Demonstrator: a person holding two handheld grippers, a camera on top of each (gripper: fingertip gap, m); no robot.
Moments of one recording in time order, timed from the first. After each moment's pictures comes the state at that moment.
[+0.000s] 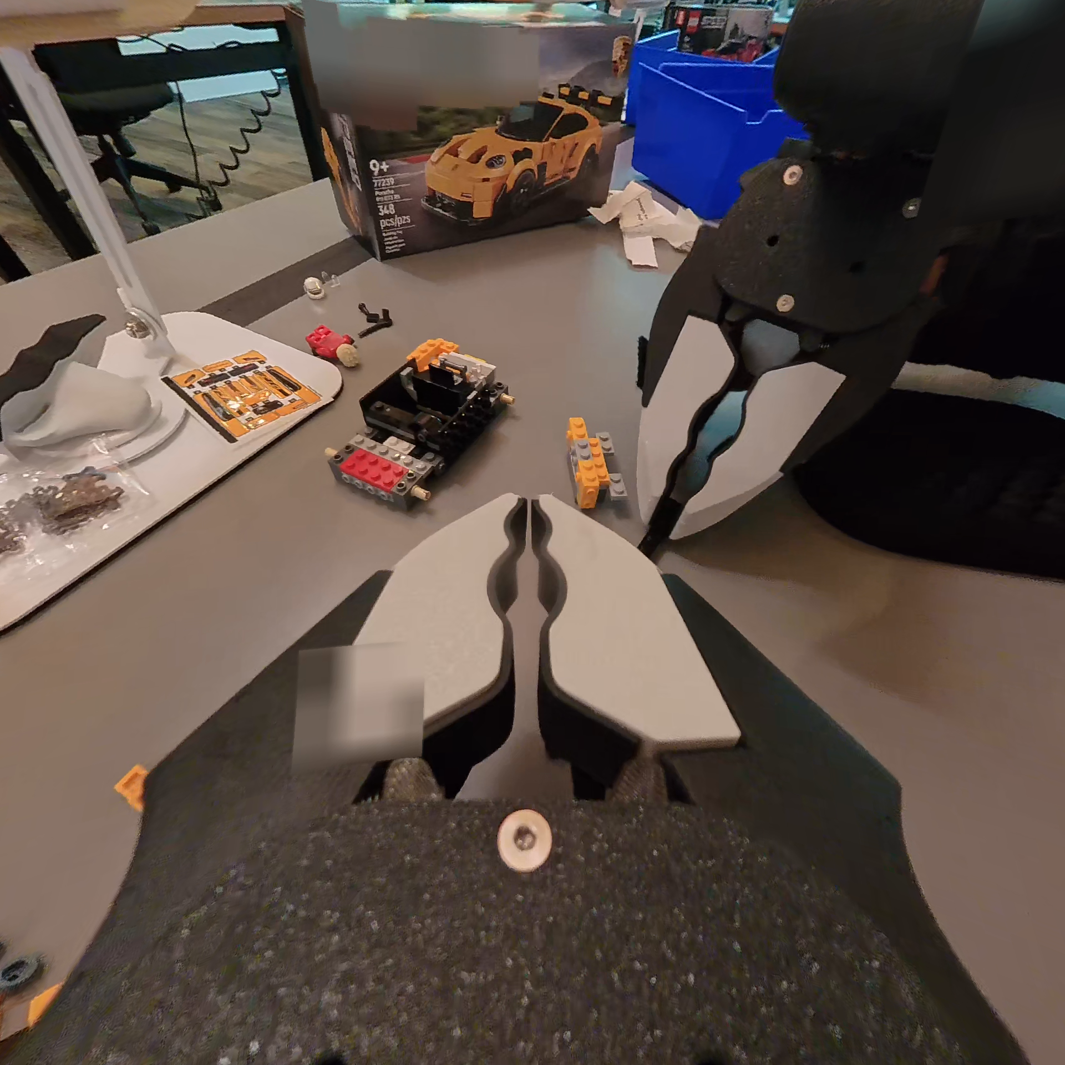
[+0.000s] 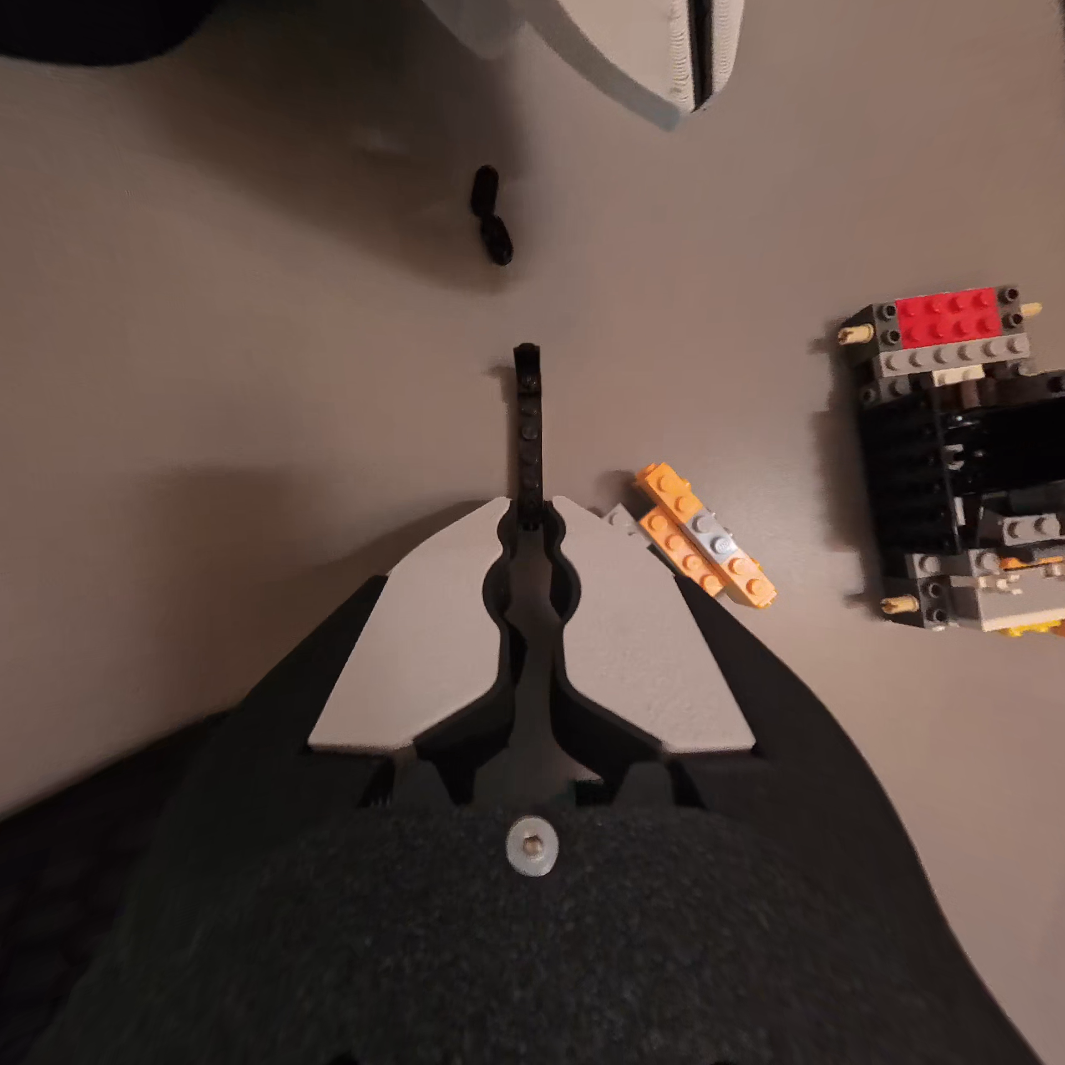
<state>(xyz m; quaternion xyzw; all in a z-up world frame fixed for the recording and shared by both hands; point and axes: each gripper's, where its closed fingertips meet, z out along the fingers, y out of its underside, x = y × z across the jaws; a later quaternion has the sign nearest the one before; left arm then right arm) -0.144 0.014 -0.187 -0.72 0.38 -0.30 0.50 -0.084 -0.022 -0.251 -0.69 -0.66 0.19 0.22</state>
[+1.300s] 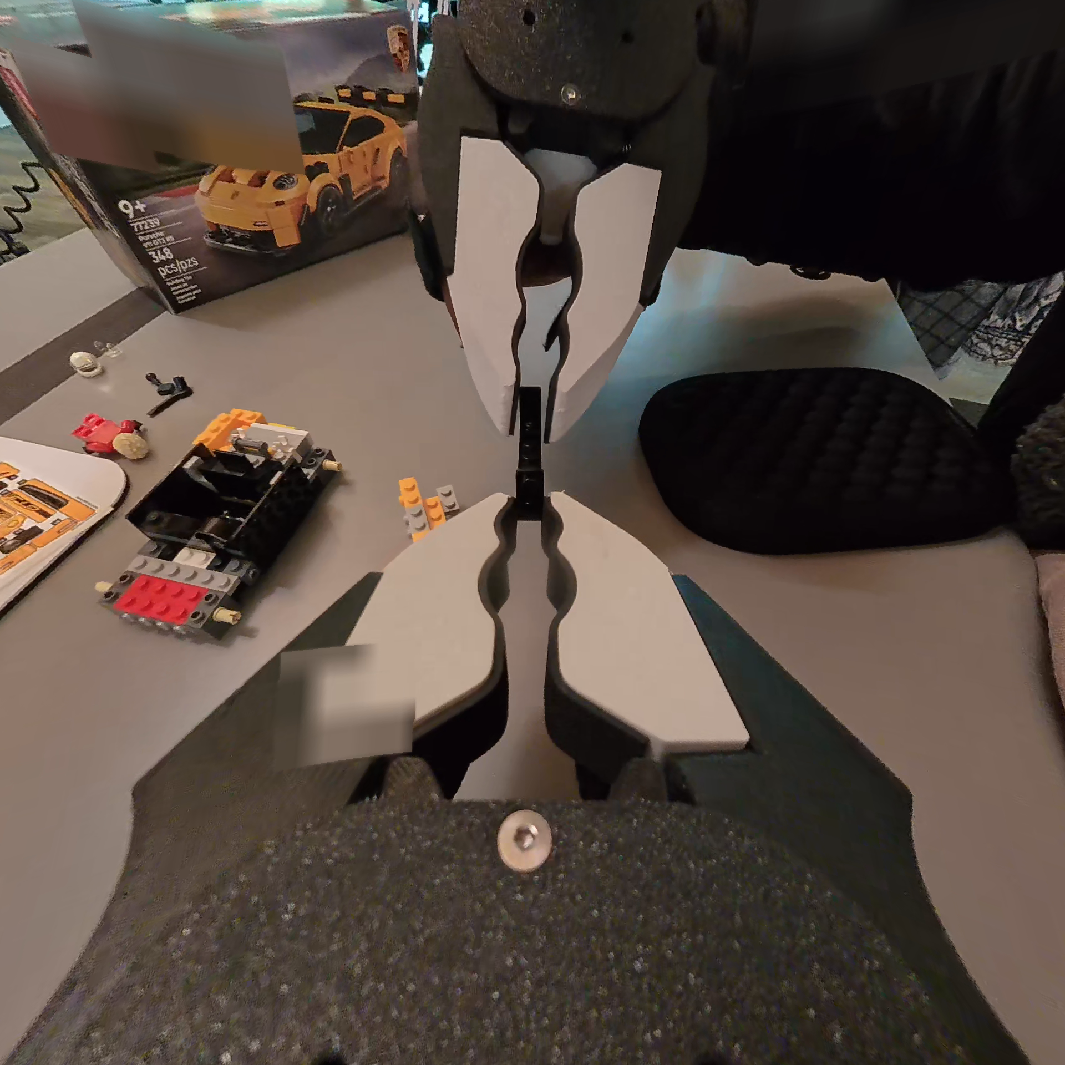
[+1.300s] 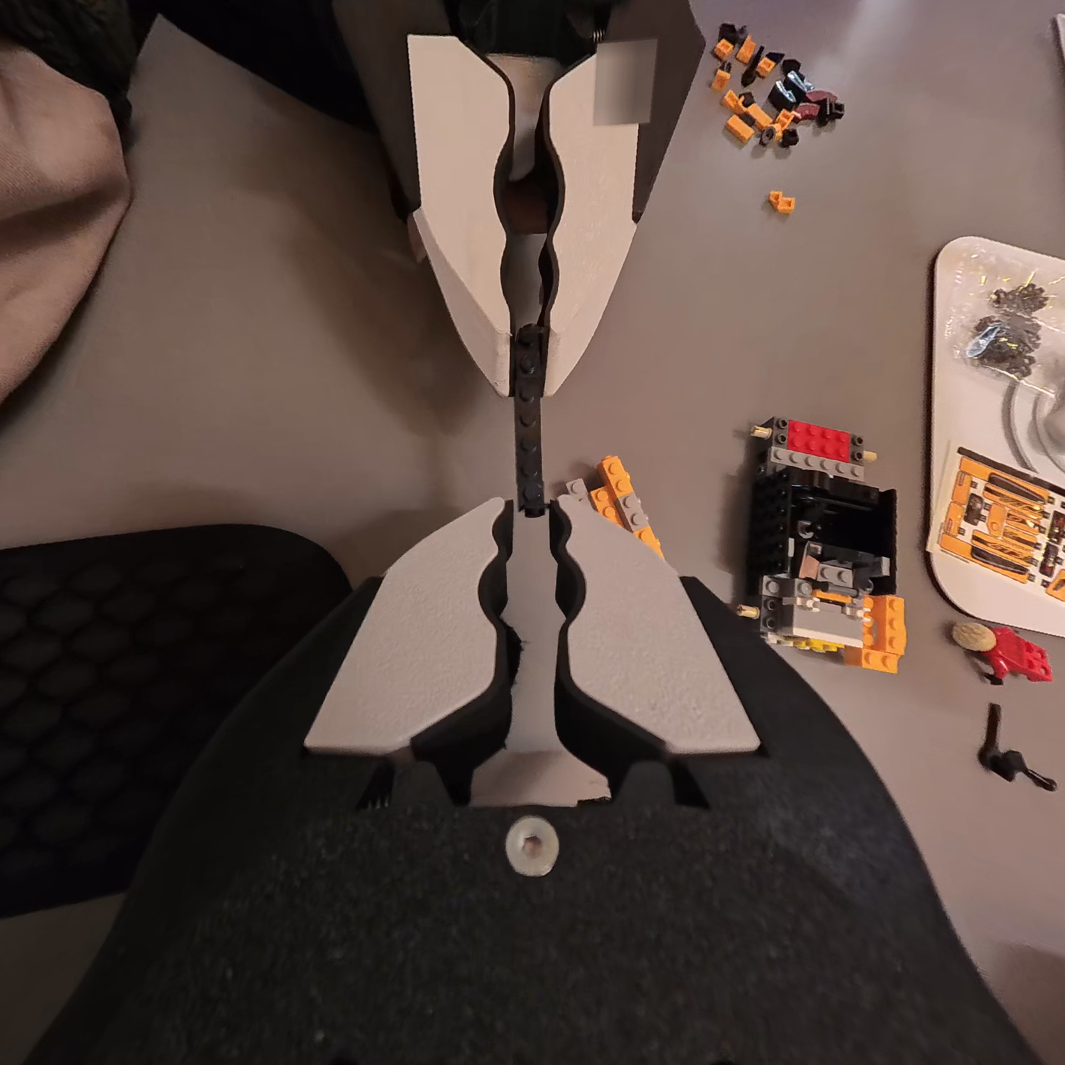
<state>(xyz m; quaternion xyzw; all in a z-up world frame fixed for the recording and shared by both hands) -0.076 -0.025 -0.188 -0.66 0.48 -0.35 0.46 -0.051 -0.015 -0.193 -0.55 -0.75 0.27 0.27</state>
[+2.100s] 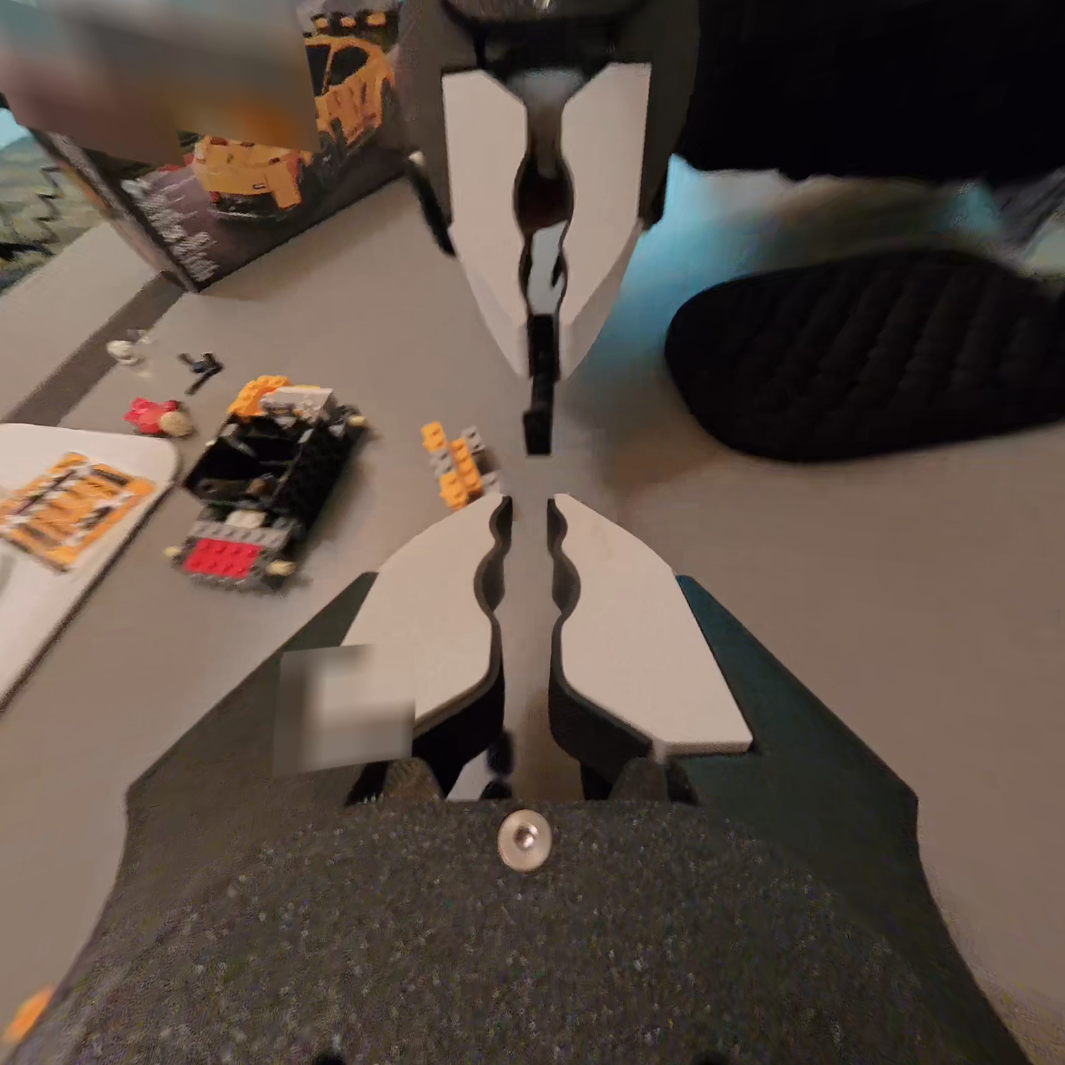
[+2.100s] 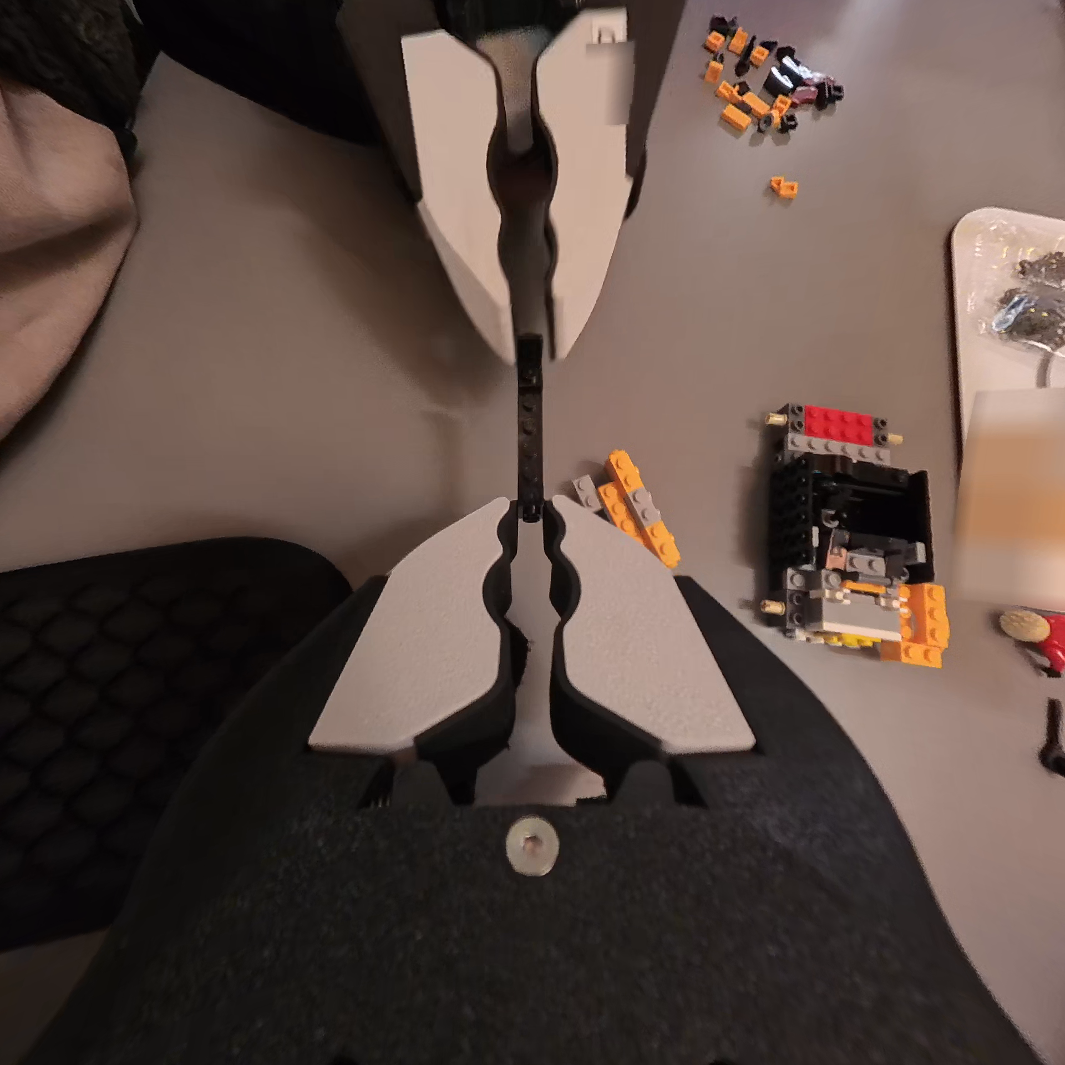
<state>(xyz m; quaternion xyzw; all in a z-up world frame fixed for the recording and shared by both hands) -0.095 -0.024 -0.203 -0.66 0.53 -0.28 0.46 -0.051 -0.015 -0.201 -0.56 -0.73 0.29 0.26</state>
